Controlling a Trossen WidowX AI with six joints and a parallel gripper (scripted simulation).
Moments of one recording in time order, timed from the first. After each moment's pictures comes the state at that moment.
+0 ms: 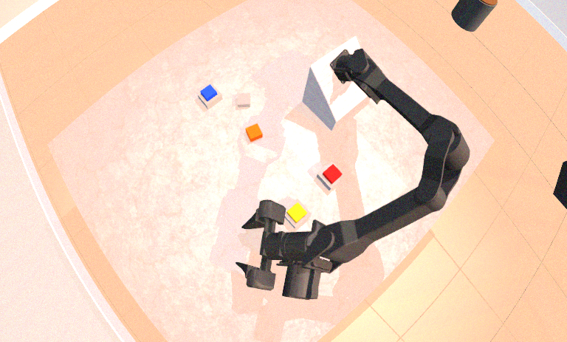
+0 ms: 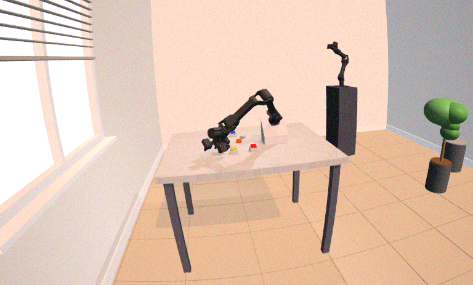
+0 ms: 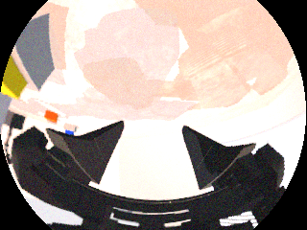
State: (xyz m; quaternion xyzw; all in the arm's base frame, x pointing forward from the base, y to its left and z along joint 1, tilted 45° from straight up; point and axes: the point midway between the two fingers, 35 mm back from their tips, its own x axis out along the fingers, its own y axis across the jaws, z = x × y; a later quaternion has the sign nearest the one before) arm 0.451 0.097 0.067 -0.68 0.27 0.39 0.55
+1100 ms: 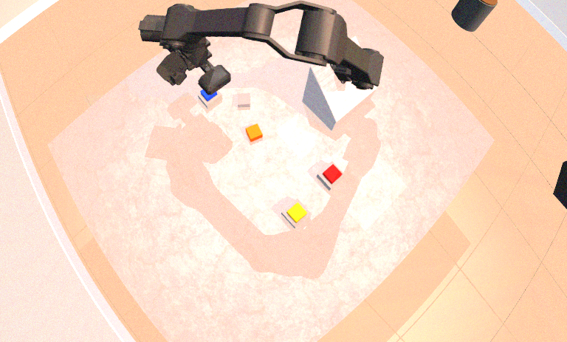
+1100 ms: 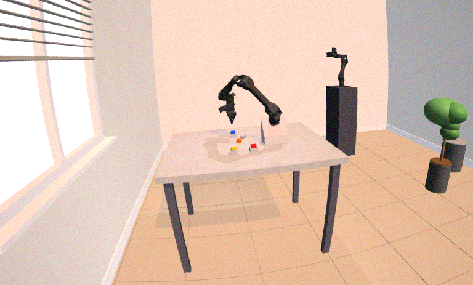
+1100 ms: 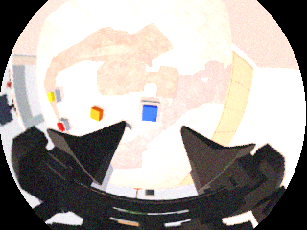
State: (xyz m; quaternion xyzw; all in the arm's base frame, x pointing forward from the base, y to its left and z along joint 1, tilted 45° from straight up) arm 0.246 -0.198 -0.138 0.31 0.62 0.20 0.69
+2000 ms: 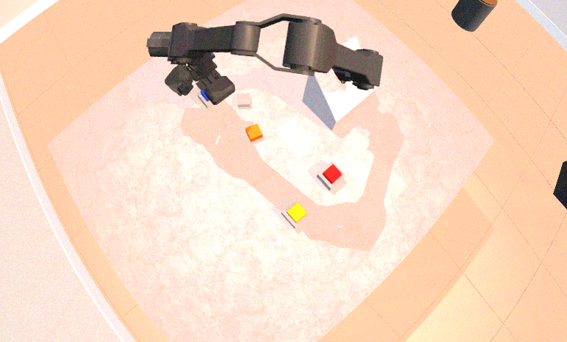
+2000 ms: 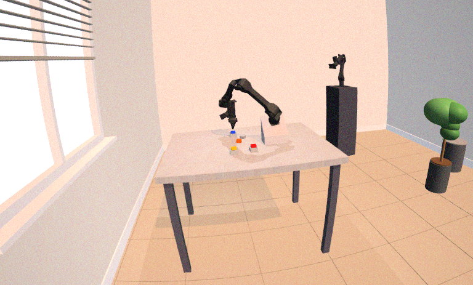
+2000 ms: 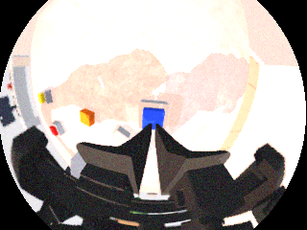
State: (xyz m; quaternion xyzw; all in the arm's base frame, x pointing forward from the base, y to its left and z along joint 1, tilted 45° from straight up) arm 0.247 -0.161 -0.170 0.32 0.63 0.21 0.68
